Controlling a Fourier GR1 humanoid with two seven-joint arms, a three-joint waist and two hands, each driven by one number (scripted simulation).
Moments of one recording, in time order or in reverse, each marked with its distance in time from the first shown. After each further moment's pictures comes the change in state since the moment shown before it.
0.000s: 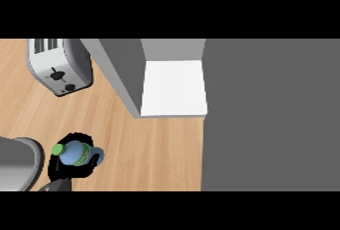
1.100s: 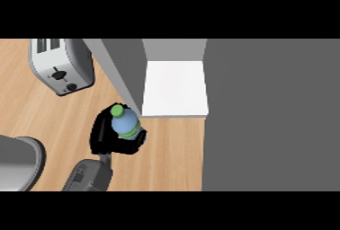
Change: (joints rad) left arm -0.040 -0.169 -0.275 -0.480 -0.055 0.367 0.337; right arm -0.019 -0.031 -0.016 0.007 -0.058 -0.025 0.015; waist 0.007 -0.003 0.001
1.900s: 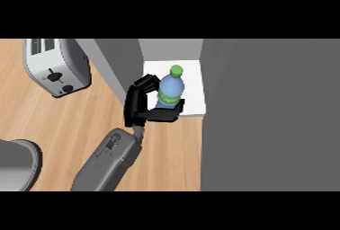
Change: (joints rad) left arm -0.322 -0.013 -0.223 0.122 0.027 0.475 0.127; right arm -0.024 -0.021 -0.035 0.008 -0.038 0.008 0.014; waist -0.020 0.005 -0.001
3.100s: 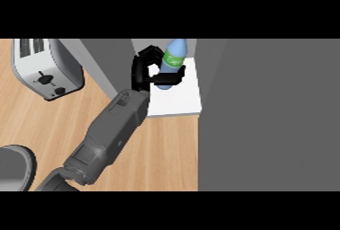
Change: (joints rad) left arm -0.471 0.001 0.110 0.655 0.136 0.060 -0.155; right arm -0.012 0.004 0.003 0.015 -0.056 0.053 0.011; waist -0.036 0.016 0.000
